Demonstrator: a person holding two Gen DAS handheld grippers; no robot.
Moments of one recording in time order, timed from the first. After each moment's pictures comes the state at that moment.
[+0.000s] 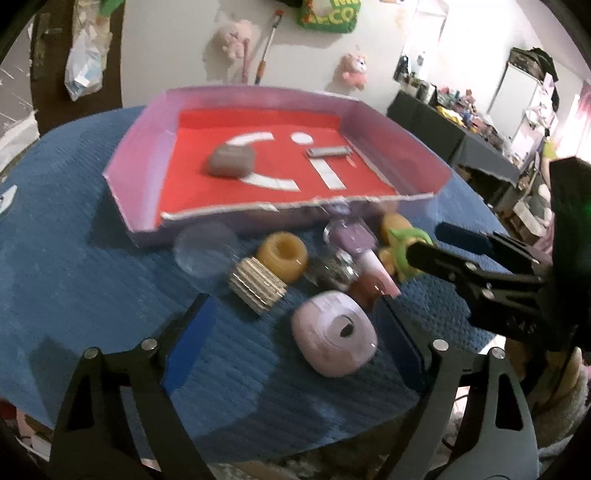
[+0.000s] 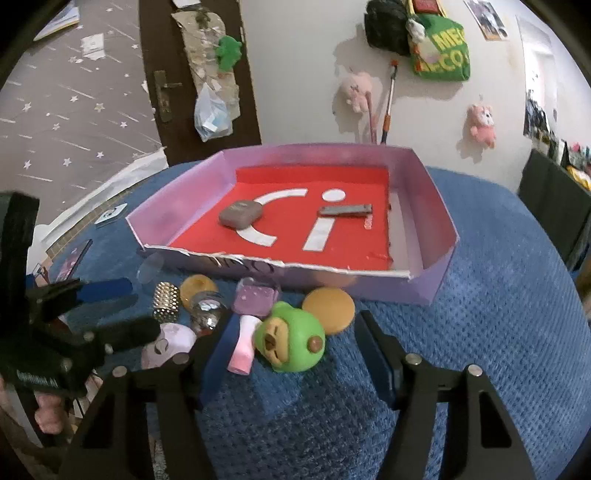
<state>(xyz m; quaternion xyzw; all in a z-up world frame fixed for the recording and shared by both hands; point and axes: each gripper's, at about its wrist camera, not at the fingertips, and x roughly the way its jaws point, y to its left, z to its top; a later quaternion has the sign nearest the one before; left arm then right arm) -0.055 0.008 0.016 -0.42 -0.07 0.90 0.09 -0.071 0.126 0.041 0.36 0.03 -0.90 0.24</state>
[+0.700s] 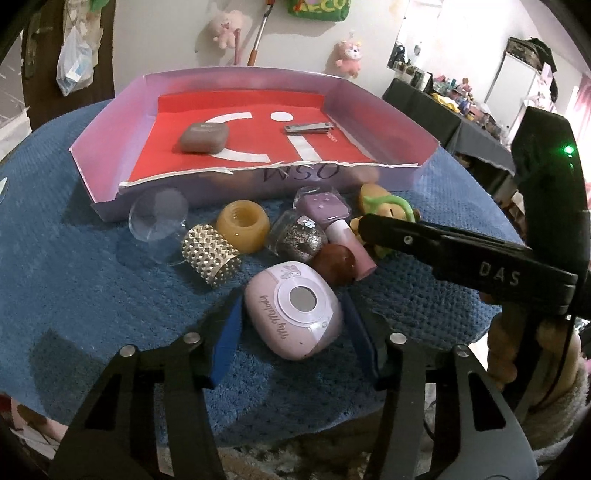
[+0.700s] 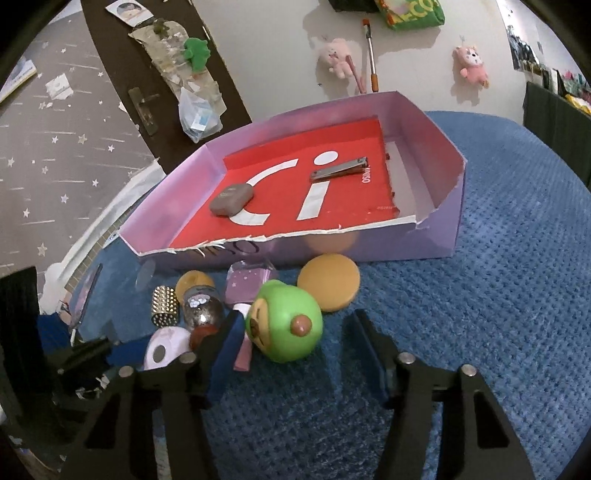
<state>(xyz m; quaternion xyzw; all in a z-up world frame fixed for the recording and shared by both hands) -0.044 0.035 0.003 -0.43 -0.07 0.90 0.09 -0.089 0.139 0.015 0.42 -0.07 -0.87 0.26</state>
